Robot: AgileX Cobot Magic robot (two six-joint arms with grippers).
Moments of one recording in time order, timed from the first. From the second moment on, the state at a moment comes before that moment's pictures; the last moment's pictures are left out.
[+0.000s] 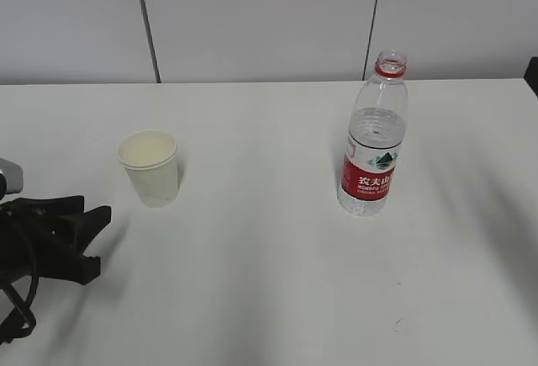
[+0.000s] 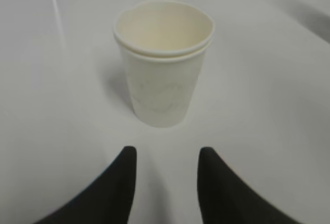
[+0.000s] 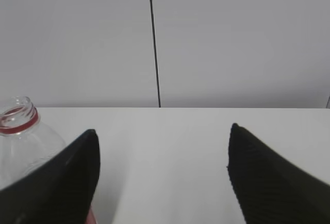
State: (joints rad) left arm -0.15 1.80 -0.23 0.35 -1.14 -0.12; right arm 0.01 1.09 -0.40 -0.07 -0.49 0.06
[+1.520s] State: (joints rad) left arm -0.23 2.18 -0.70 0.33 -1.14 -0.12; right arm 0.01 1.09 -0.40 -0.08 -0.58 0.06
